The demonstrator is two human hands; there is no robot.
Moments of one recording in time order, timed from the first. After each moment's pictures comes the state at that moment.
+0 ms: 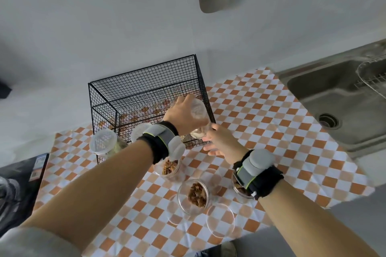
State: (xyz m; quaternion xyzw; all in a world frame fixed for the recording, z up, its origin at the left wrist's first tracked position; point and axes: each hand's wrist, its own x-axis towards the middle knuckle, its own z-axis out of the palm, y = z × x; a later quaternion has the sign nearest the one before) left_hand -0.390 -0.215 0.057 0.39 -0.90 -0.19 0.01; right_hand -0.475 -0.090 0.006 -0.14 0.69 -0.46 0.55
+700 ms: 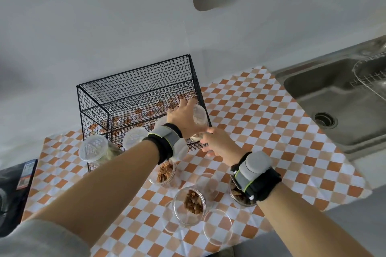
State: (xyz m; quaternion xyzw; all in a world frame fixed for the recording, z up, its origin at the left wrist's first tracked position) left_hand -0.416 -0.222 0.035 0.38 -0.91 -0.15 -0.06; right_hand -0.488 -0.106 -0.014 -0.15 0.71 -0.44 0.53
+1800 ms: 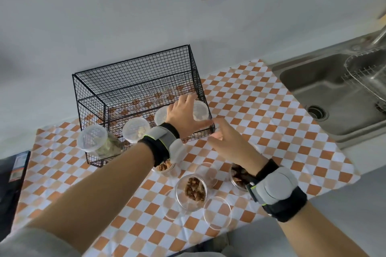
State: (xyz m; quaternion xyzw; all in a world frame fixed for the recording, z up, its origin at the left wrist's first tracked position) left_hand -0.391 -0.207 0.030 0.35 -0.92 -0.18 0.00; right_hand -0.470 -0.042 0.041 -0.37 0.77 -0.34 0.39
